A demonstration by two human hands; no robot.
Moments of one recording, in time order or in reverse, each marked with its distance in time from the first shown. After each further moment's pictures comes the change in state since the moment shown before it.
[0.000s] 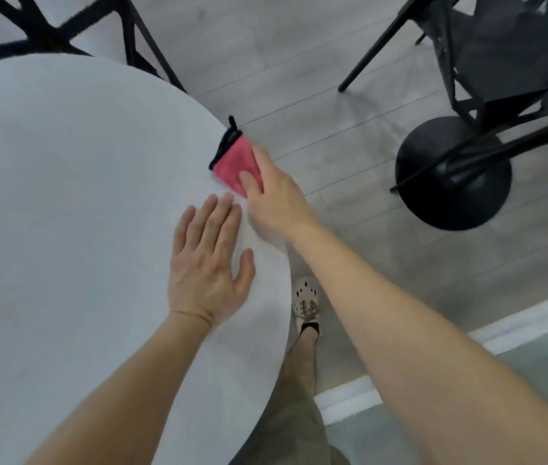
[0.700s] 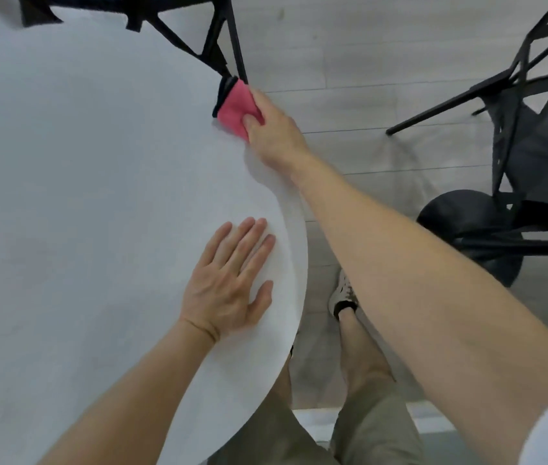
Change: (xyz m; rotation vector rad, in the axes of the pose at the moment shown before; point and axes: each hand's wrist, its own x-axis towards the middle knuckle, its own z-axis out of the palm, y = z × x) left_hand -0.002 -0.001 0.007 -0.055 0.058 -0.012; right_hand 0.142 -0.079 0.015 -0.144 -0.259 -0.130
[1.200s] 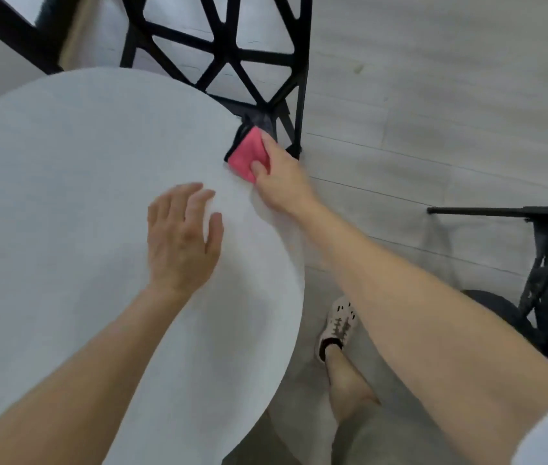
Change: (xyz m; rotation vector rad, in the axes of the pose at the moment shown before) left_hand 0.099 -0.093 -0.035 0.158 0.245 -0.682; right_hand 0.071 -0.041 0.003 -0.221 -0.225 -0.164
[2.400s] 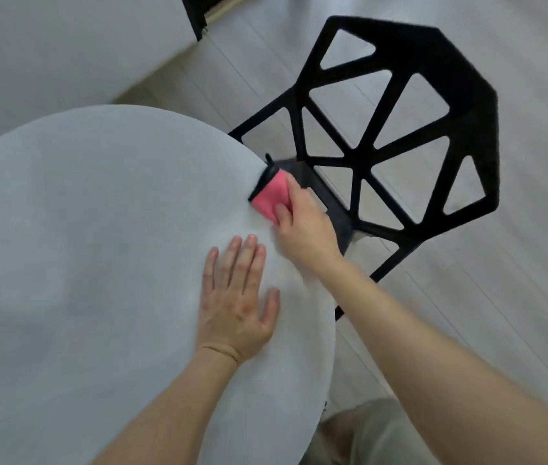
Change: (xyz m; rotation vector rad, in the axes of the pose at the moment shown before) left_hand 0.085 -0.009 0.045 0.095 -0.064 -0.526; right_hand 0.180 -0.122 0.034 -0.285 -0.393 -0.299
